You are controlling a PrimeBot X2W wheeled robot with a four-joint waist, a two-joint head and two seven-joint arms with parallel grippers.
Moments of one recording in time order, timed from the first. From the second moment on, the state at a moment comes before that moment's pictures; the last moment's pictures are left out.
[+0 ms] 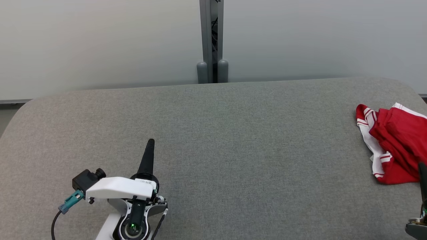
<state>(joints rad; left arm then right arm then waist) -0.25 0.05 -0.31 0.39 -1.42 -0.08 -0.16 -0.09 -0.04 -0.41 0.25 1.21 0.13 0.20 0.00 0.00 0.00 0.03</state>
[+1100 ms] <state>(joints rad) -0.34 0.05 -0.34 0.45 -1.66 -0.11 -0.13 -0.09 -0.04 -0.52 0.24 1.47 0.13 0.31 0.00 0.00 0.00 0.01</state>
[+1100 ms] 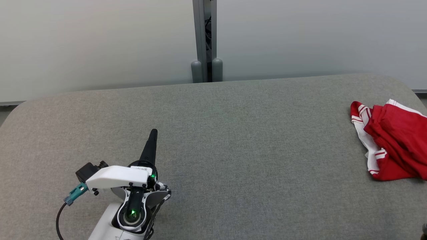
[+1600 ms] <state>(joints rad) -0.37 0.05 -0.36 0.47 -1.75 -0.13 -0.12 -0.09 -0.04 -0.56 0.23 1.57 0.13 0.35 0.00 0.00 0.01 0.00</state>
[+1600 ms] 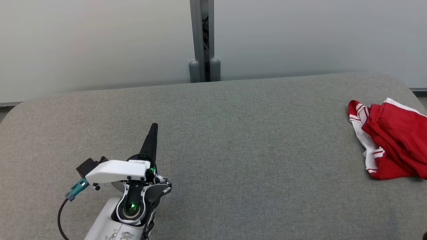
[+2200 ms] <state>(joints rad) -0.37 0.05 -0.36 0.47 -1.75 -0.13 -0.12 -0.09 -0.04 -0.56 0.23 1.57 0.13 0.35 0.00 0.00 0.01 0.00</state>
